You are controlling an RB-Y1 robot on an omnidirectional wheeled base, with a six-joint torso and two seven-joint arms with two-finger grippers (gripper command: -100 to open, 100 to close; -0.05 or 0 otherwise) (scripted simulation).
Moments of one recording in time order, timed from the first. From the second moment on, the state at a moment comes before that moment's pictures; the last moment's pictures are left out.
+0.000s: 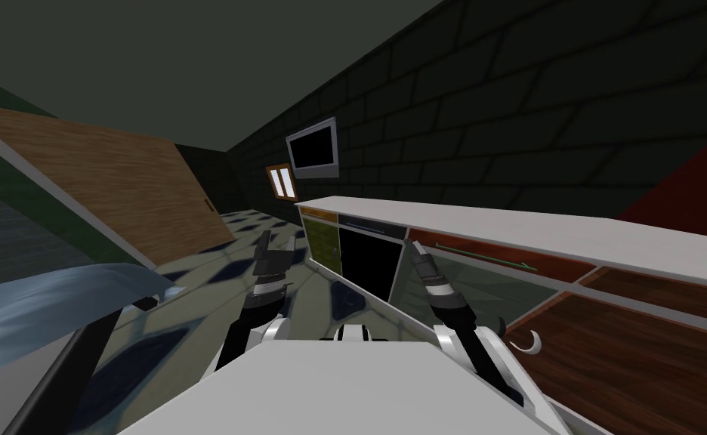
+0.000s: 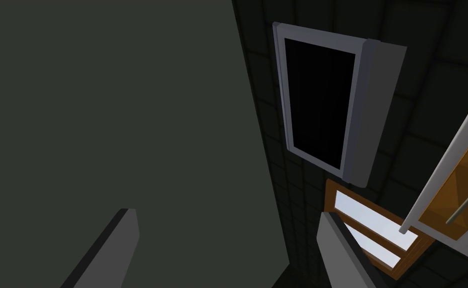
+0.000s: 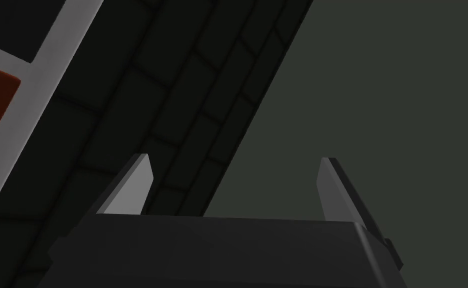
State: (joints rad) left arm 0.50 0.01 -0.07 -2.30 0.07 -0.51 0.11; right arm 0.49 -0.19 -0.05 -2.26 0.35 -0.44 0.27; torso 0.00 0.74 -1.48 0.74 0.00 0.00
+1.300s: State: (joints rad) left arm 0.50 0.01 -0.07 -2.30 0.07 -0.51 0.11; right arm 0.47 -0.24 -0.06 -2.25 0.63 -0.43 0.58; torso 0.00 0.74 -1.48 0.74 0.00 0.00
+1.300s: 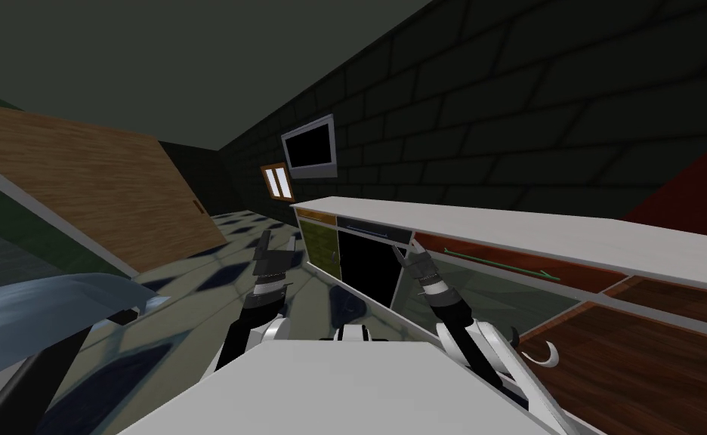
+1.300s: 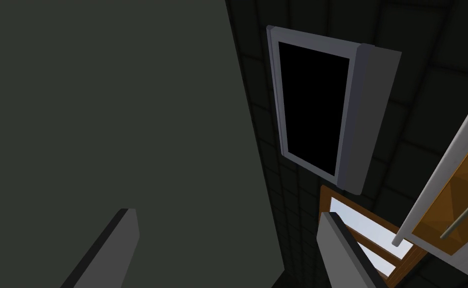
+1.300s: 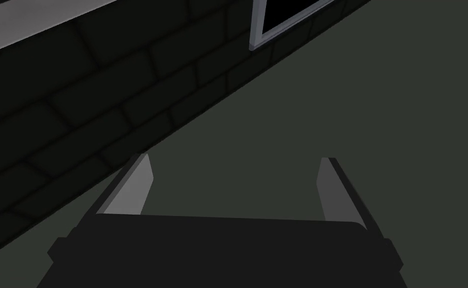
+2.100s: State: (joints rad) left arm 0.50 0.01 -0.07 -2.30 0.07 -0.51 0.11; right arm 0.46 -0.28 -0.07 -2.23 0.80 -0.42 0.77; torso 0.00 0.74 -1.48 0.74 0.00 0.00
